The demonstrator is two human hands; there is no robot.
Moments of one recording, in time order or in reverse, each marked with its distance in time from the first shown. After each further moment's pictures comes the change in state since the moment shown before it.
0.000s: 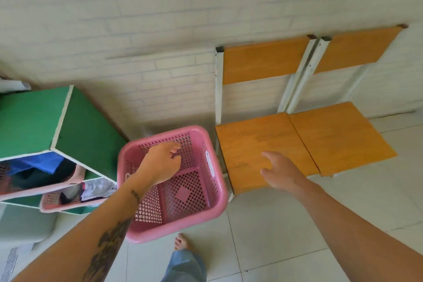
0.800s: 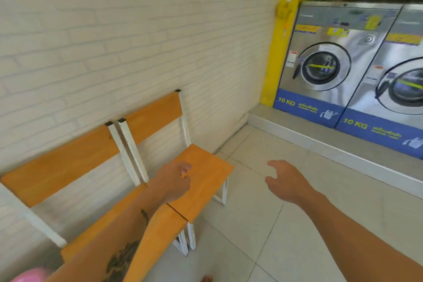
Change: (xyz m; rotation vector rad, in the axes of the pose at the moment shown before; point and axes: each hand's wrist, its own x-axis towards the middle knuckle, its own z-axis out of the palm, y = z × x) left_hand -0.013 0.478 0.203 0.139 -0.308 0.686; right_hand -0.215 0.332 -0.262 0.108 0.662 0.416
